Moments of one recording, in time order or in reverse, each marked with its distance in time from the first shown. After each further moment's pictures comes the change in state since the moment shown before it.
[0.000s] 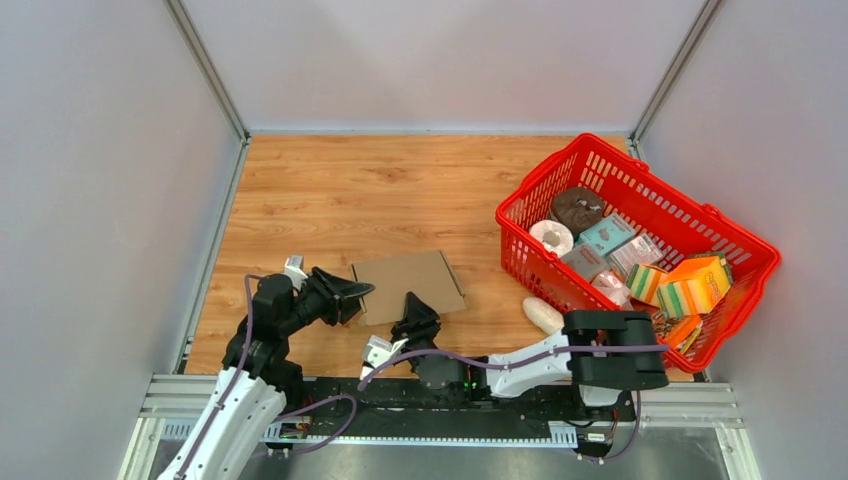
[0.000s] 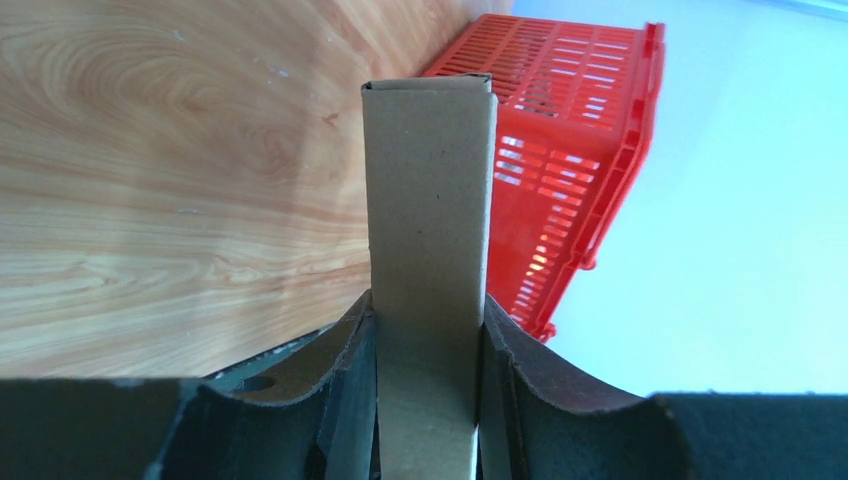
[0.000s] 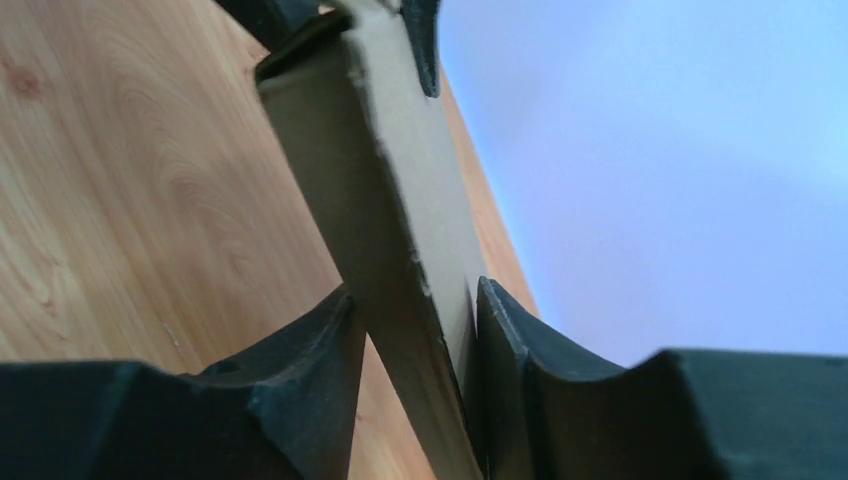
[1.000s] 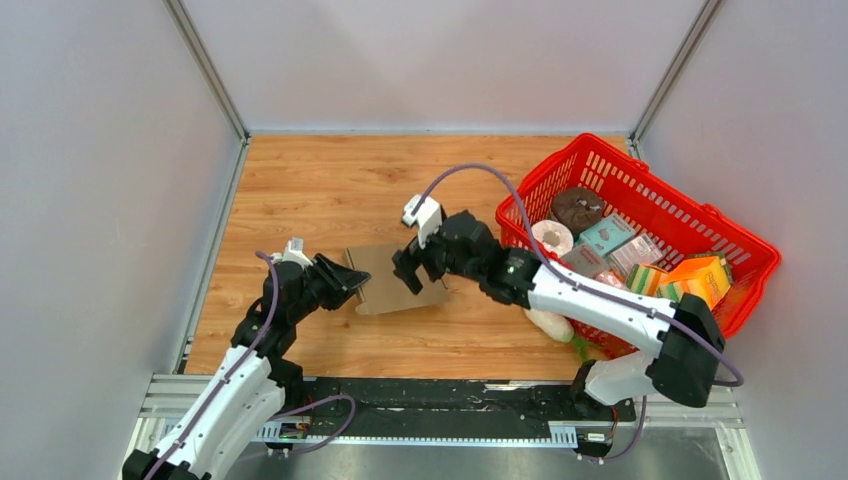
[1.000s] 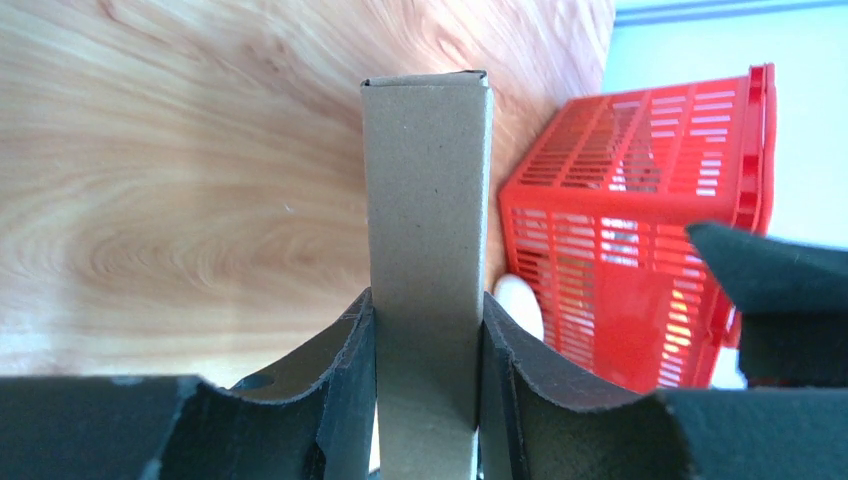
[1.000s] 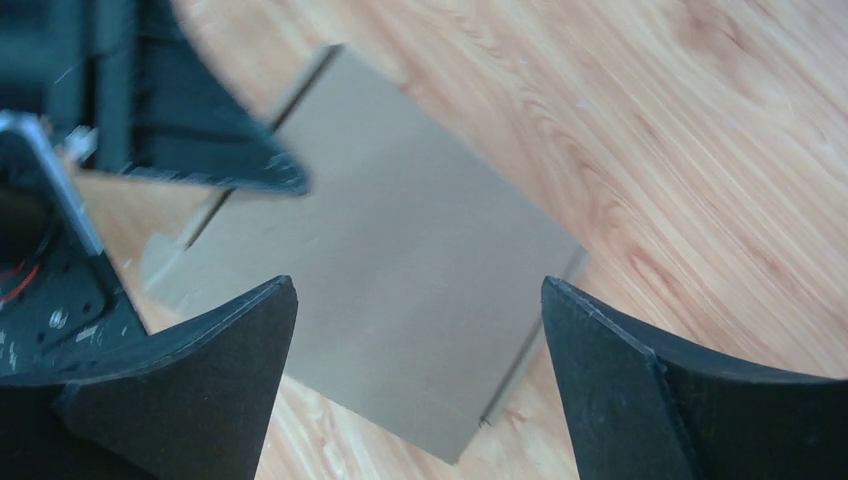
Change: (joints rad) left arm -0.033 0.183 0.000 0.177 -0.252 0.299; right arm -0.628 -0.227 0.474 -1.016 -0.932 0.895
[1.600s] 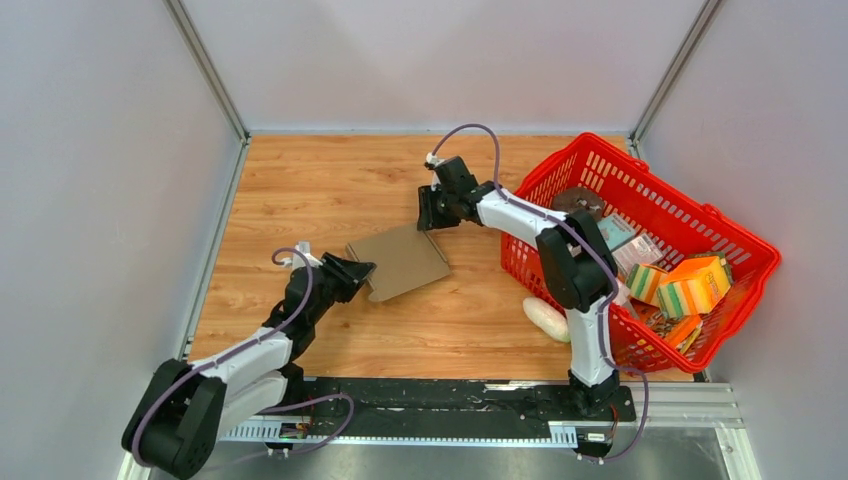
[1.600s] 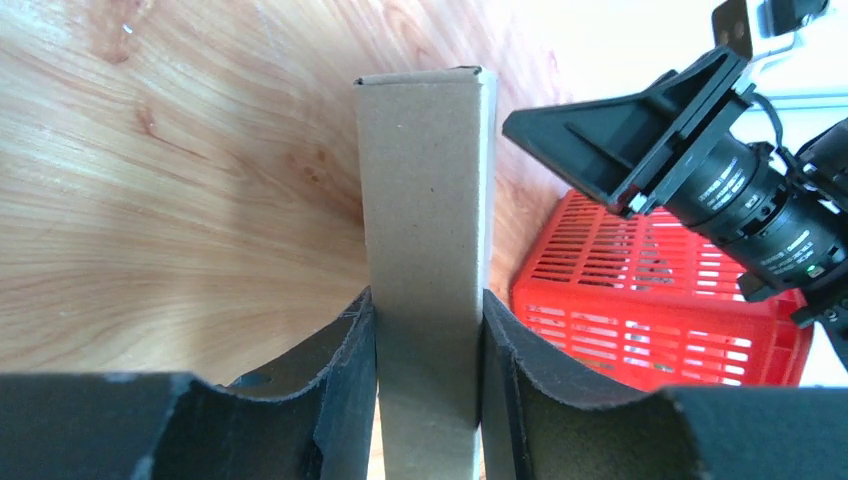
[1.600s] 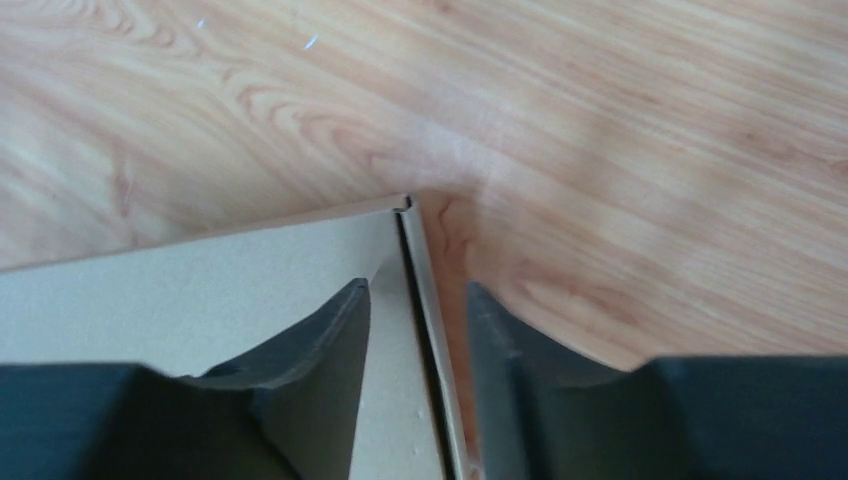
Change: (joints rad) left arm -0.074 0.450 -0.178 0.705 -0.179 -0.087; right arm -0.348 0.692 0.461 -0.161 -0.176 0.316
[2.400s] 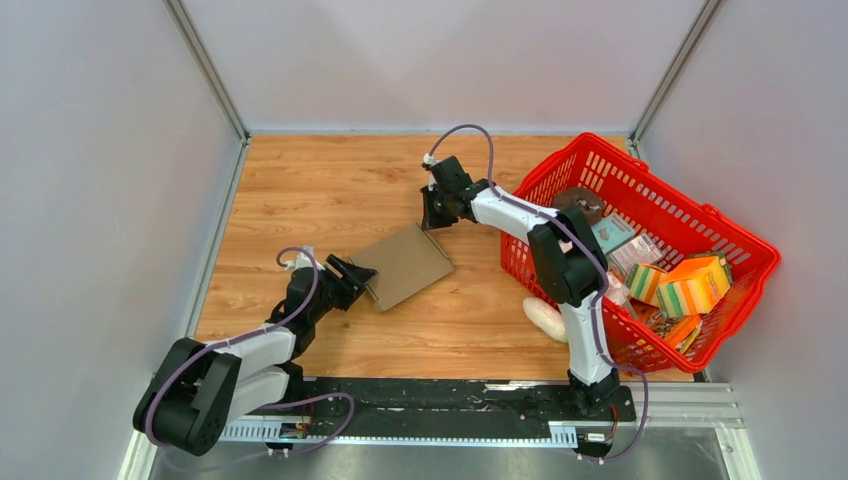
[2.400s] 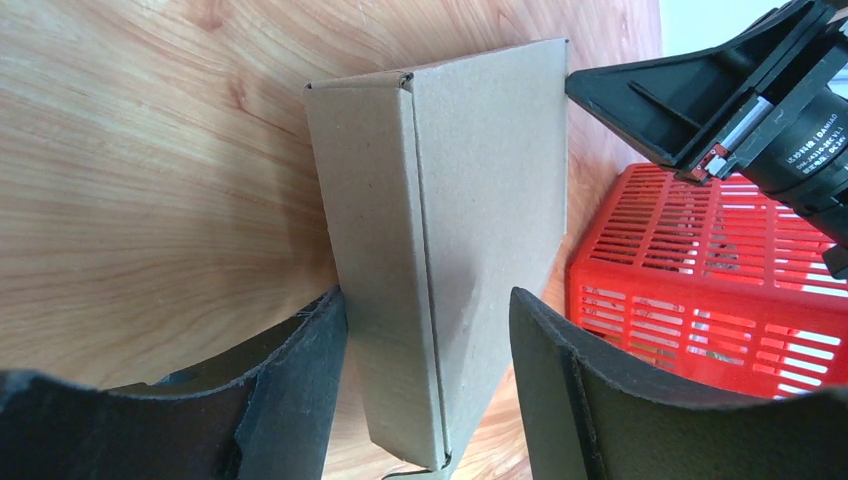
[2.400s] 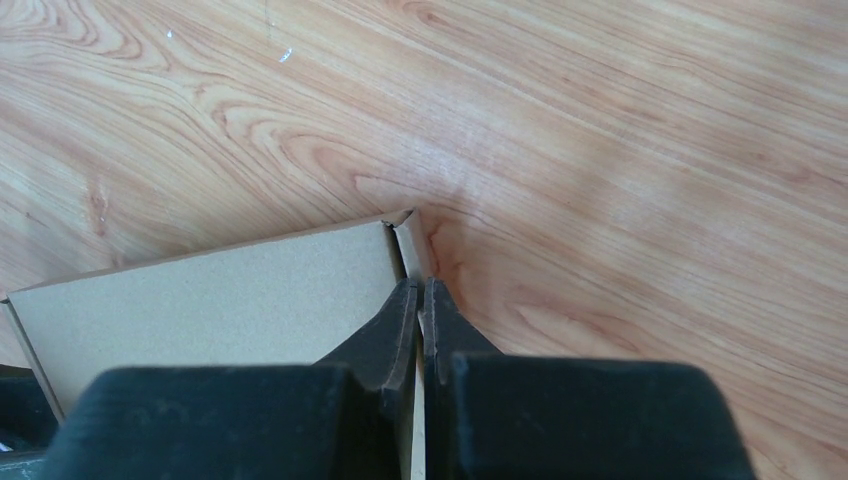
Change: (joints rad) left arm 0.064 0.071 -0.024 0.010 0.098 0.066; right arm 0.003 0.047 0.047 -0.031 0.001 0.002
